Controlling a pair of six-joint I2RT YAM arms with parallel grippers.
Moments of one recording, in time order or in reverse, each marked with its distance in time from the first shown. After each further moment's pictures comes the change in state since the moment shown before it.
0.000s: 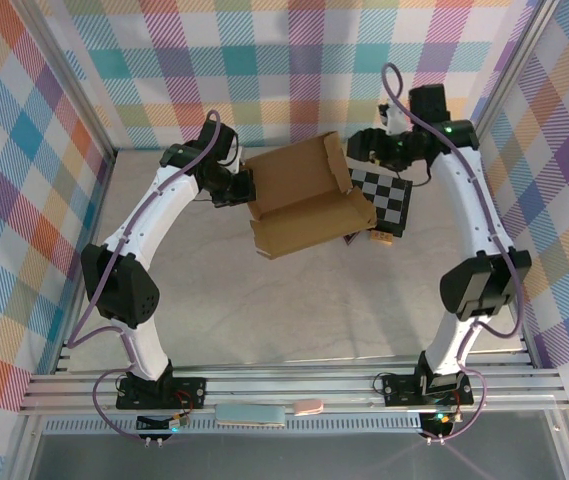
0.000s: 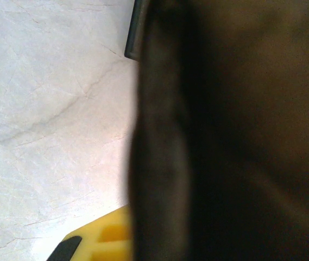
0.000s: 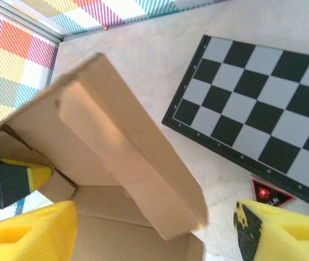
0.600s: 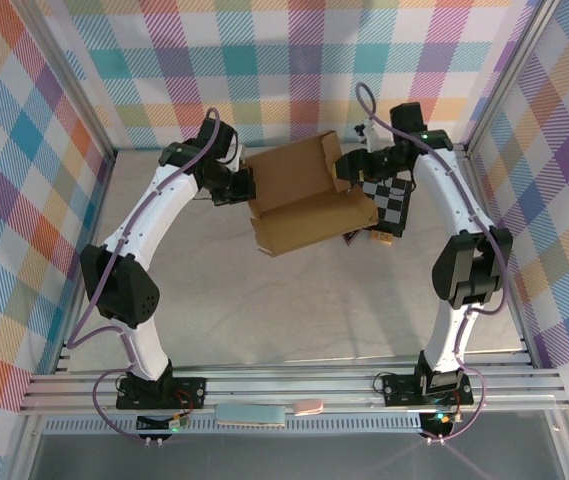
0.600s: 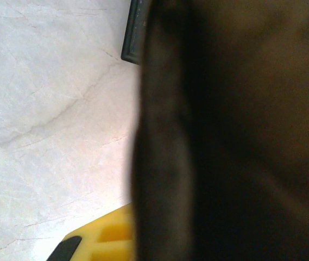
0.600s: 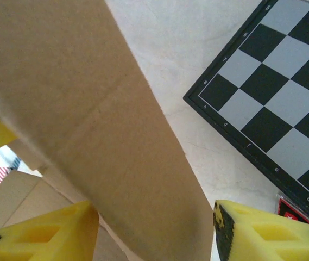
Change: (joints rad) left arm 0.000 0.002 0.020 -0.012 0.004 0.010; right arm 0.053 0.134 -0.058 0.055 -0.148 -0.257
